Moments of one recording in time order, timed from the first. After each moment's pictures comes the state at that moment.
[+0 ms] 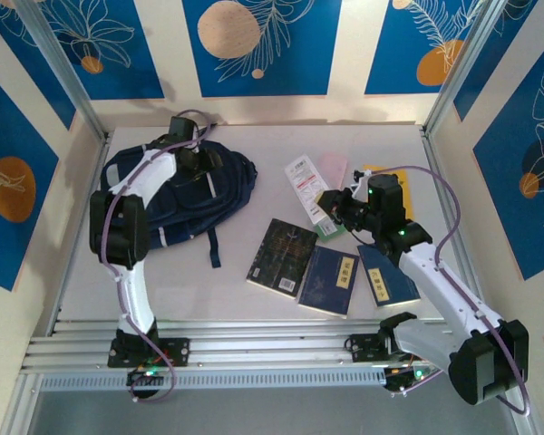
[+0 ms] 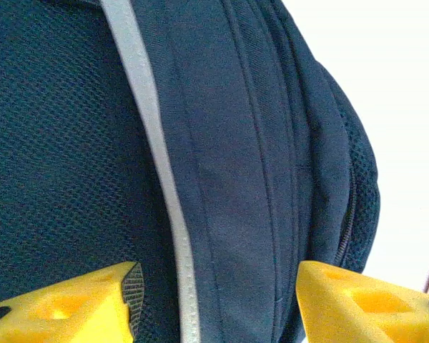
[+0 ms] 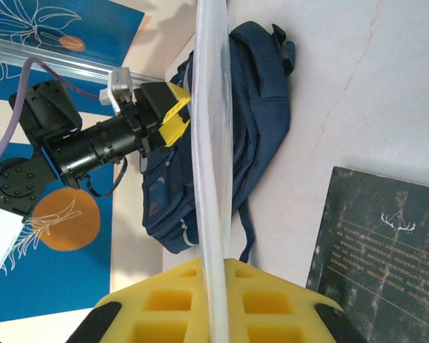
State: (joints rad) left arm -0.18 2.02 1.68 -0.64 0.16 -0.55; right arm 0.32 1.04 0.79 -0.22 -0.46 1.02
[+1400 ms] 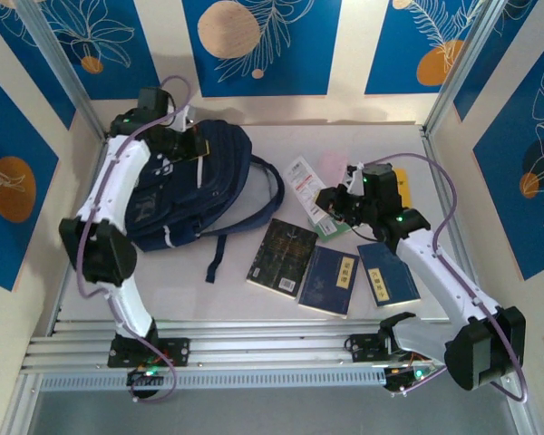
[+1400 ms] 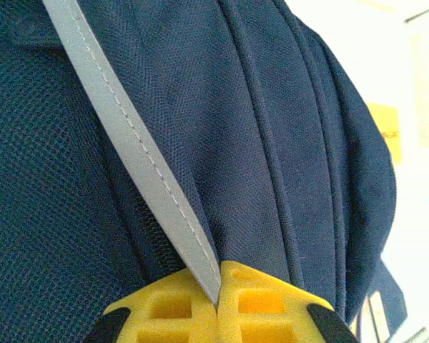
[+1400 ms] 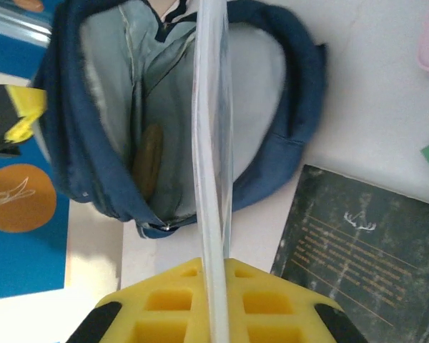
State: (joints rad) left arm -0.16 1.80 1.92 -1.04 0.45 -0.29; right arm 0.34 1.12 0.93 -0.39 -0.46 0.84
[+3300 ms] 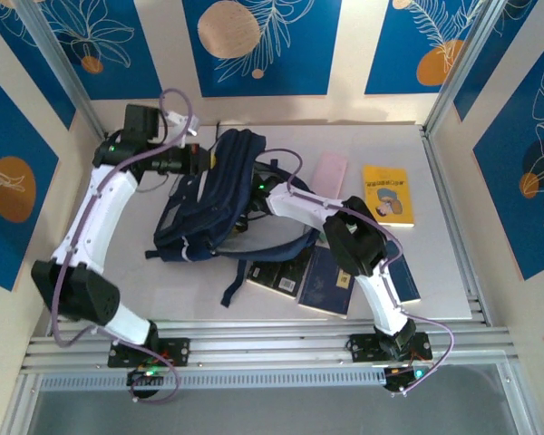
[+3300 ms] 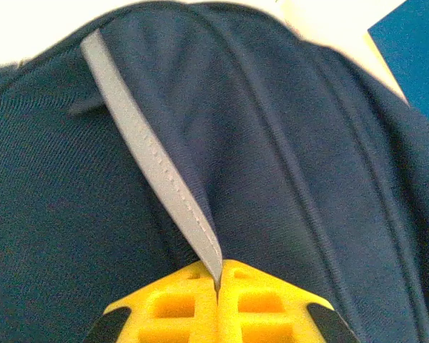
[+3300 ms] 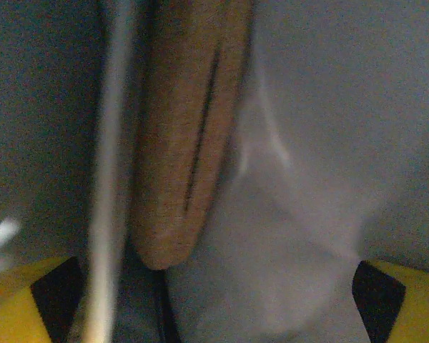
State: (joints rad) left arm -0.18 1.48 1.55 -0.85 0.63 -0.12; right arm 0.78 2.17 1.72 -0.43 -0.46 1.04
